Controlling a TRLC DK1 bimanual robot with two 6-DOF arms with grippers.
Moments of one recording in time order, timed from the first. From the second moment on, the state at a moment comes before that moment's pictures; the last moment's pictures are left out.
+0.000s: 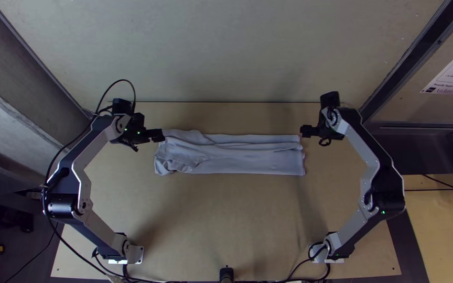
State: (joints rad) left arm 0.02 1.72 1.41 -0.73 0.30 -0.03; right arm 0.08 1.80 1.52 -0.85 0.20 0.15
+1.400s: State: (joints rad) left arm -0.11 1.95 1.38 -0.65 0.75 -0.18; right arm 0.07 1.46 1.28 -0.82 0.19 0.12
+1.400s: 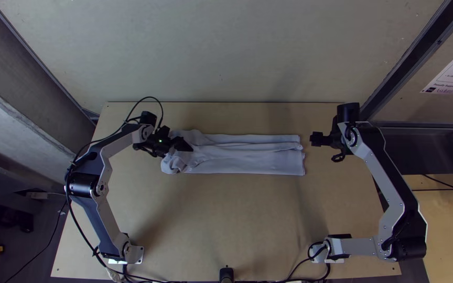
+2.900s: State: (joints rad) left arm 0.13 1.64 1.44 -0.86 -0.23 0.42; right arm -0.03 1.36 1.16 -0.64 0.19 0.24
